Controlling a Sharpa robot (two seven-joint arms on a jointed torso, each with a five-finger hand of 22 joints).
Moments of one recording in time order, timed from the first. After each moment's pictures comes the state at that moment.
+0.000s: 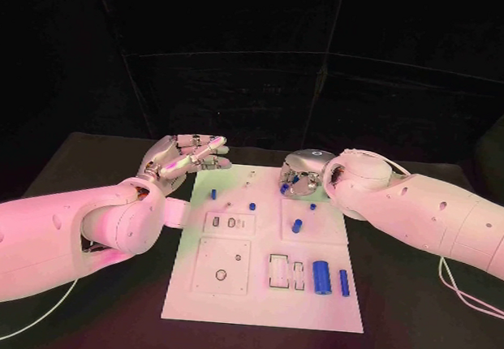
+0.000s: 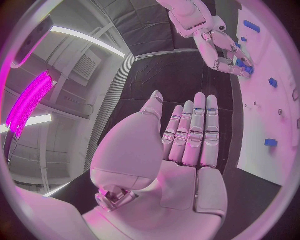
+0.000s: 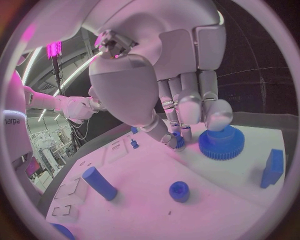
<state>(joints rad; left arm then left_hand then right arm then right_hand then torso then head) 1.20 -0.89 -0.07 1.64 0.08 -0.41 0.57 1.39 0.00 -0.05 0.16 0.12 0.96 0.22 0.13 0.07 1.06 0.16 0.14 0.07 1.13 0.11 0.19 0.17 0.17 0.95 0.23 0.25 0.11 1.26 -0.54 -0.02 1.17 -1.64 -0.06 -0.02 1.28 0.05 0.33 -0.27 0.20 1.08 0.16 0.06 0.07 1.19 0.09 0.07 0.06 1.47 0.01 1.19 0.93 0.13 1.25 0.11 1.28 0.98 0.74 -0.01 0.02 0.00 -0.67</state>
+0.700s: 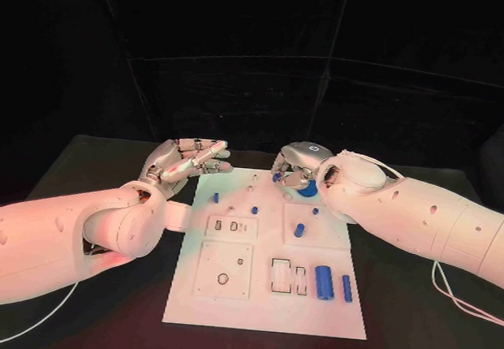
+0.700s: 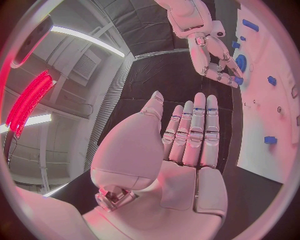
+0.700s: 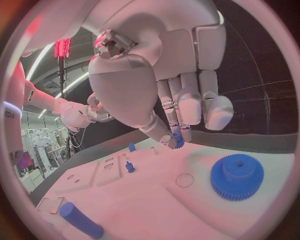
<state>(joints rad) 1.20 -0.90 -0.07 1.64 0.08 -0.41 0.56 1.39 0.01 -0.05 0.16 0.12 0.96 0.22 0.13 0.07 1.06 0.16 0.14 0.07 1.13 0.11 0.19 0.17 0.17 0.95 0.23 0.25 0.11 1.26 -0.49 -0.01 1.15 -1.64 -0.24 -0.06 1.26 0.04 0.36 -0.26 0.19 1.09 0.16 0.07 0.07 1.20 0.09 0.07 0.07 1.47 0.01 1.21 0.95 0.13 1.26 0.11 1.30 1.01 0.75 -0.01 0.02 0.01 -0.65</state>
